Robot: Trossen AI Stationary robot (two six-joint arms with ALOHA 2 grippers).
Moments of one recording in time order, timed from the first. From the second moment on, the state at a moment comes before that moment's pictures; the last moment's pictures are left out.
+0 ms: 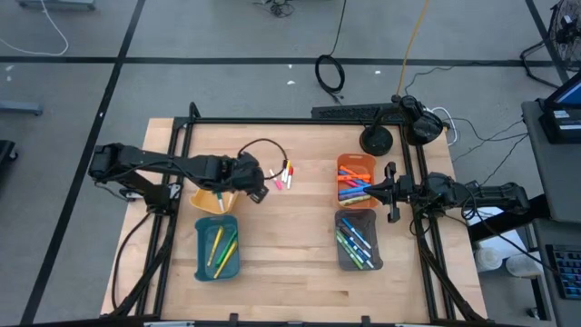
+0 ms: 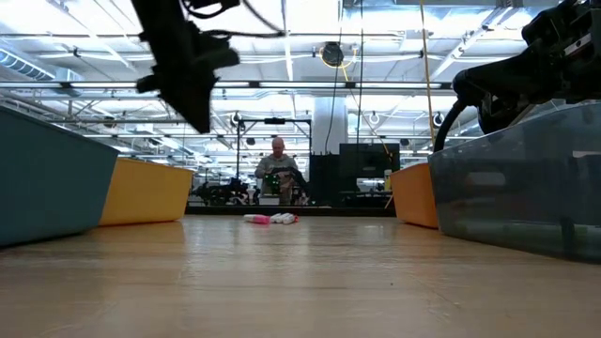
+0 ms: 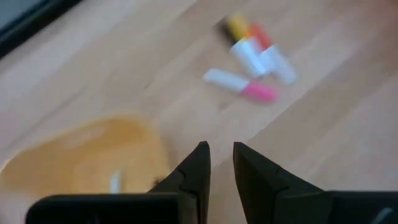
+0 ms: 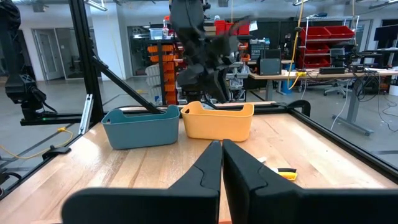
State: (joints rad) left arm -0.01 1.45 1.11 -0.88 -0.42 -0.83; right arm 0.02 0.07 0.01 0.13 0.05 0.04
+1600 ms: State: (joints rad) left arm 0.28 1.87 1.15 -0.46 -0.02 -0.79; right arm 0.01 0.07 0.01 0.13 0.05 0.04
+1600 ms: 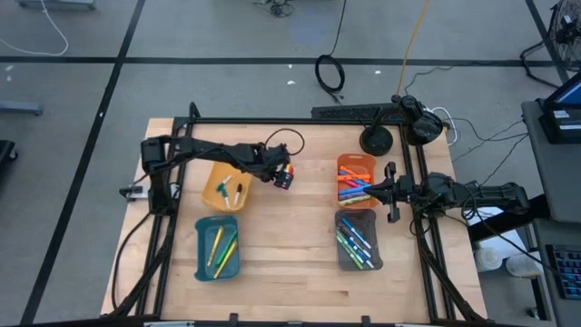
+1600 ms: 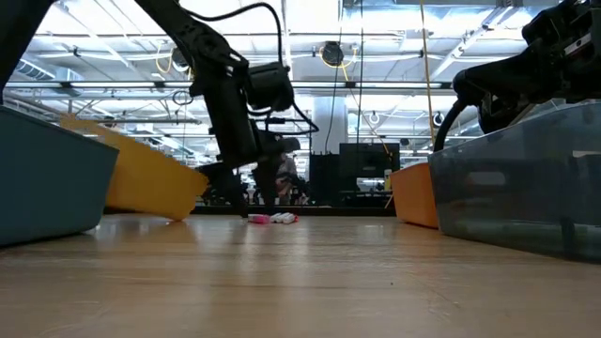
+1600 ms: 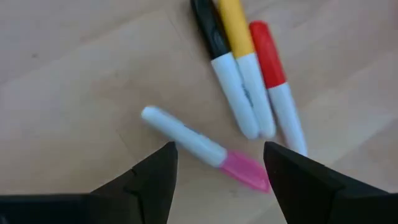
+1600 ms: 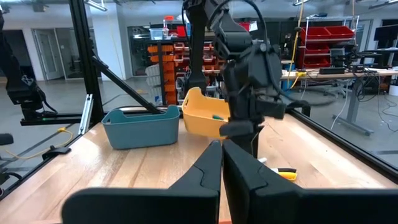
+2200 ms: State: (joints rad) left arm 0.27 1.89 1.15 -0.50 -0.03 -0.72; right arm 0.01 0.07 0.01 0.13 0.05 0.04
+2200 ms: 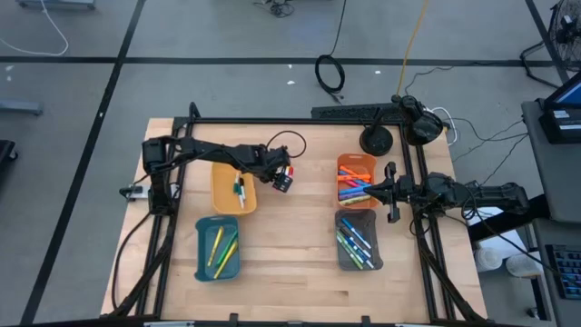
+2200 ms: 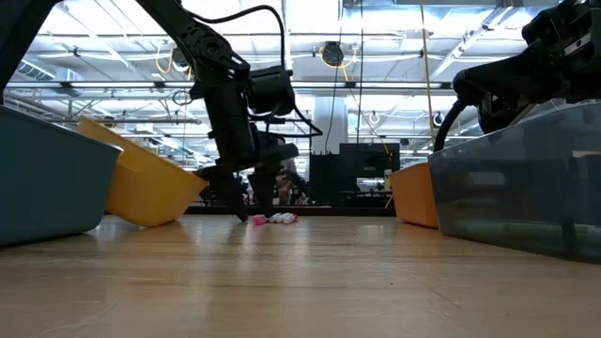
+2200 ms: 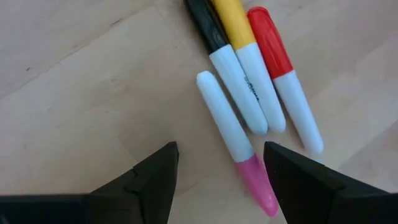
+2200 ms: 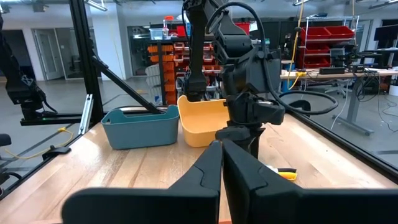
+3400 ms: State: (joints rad) left arm 0.18 1.84 1.41 -0.71 -0.22 -0.29; right arm 0.01 0.07 0.01 0.13 0.05 0.04
